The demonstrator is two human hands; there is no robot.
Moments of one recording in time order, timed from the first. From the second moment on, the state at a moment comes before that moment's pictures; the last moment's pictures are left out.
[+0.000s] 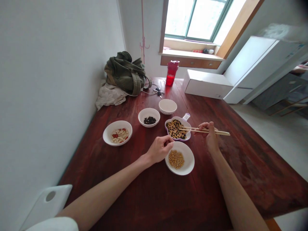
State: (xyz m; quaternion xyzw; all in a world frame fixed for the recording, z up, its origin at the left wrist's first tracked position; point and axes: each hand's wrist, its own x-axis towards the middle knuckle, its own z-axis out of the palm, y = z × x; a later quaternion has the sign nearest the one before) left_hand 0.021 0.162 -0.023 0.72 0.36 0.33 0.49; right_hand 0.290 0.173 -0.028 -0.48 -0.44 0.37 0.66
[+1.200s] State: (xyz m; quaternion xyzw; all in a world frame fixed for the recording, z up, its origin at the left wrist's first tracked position) left_hand 0.021 0.162 -0.022 0.72 0.36 0.34 0.49; right_hand 0.289 0.171 -0.045 -0.58 -0.46 0.22 0.64
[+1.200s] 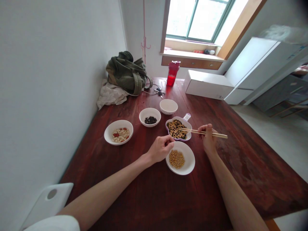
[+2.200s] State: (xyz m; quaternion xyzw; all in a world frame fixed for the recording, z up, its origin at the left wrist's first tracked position) left_hand 0.021 0.162 -0.025 0.72 0.36 0.34 0.49; right_hand 0.296 0.169 -0.040 -0.52 -0.50 0.28 0.63
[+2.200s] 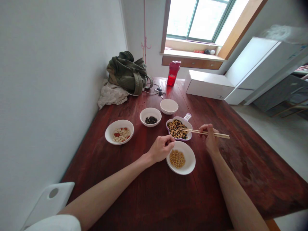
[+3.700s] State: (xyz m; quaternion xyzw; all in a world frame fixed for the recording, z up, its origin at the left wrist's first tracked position) left_hand 0.021 0.162 -0.025 0.72 0.37 0.33 0.49; right_hand 0.287 0.159 -0.002 -0.44 -0.51 0.42 0.61
